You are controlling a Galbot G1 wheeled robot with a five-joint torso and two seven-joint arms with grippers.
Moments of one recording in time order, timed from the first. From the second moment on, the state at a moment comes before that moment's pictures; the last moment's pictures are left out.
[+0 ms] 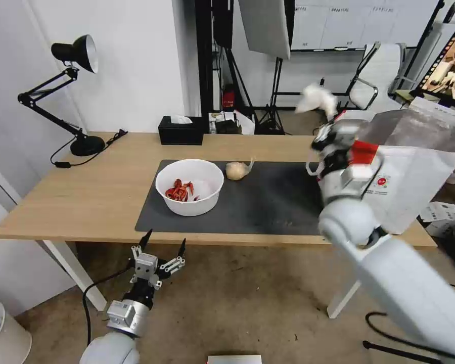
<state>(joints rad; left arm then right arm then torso) 1.58 -1.16 -0.39 -2.04 -0.14 -0.17 -0.09 -0.60 0.88 0.07 1.90 0.60 -0.18 0.83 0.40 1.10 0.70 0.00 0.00</state>
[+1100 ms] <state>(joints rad) 1.57 -1.16 -0.37 -2.04 -0.12 -0.19 -0.07 -0.57 0.72 0.12 1.90 0.88 -0.39 0.95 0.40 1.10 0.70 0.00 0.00</state>
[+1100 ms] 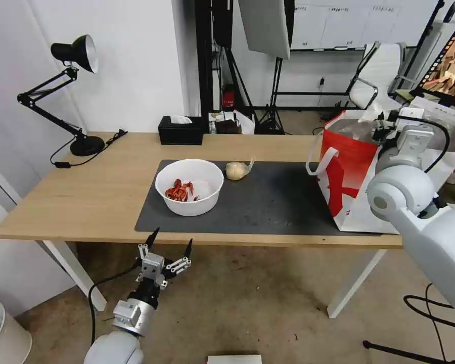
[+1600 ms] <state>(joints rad) 1.58 -1.17 -0.38 -2.06 -0.12 -0.19 -0.07 -0.89 0.68 0.27 2.11 0.93 -0.12 0.49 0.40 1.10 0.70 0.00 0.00</state>
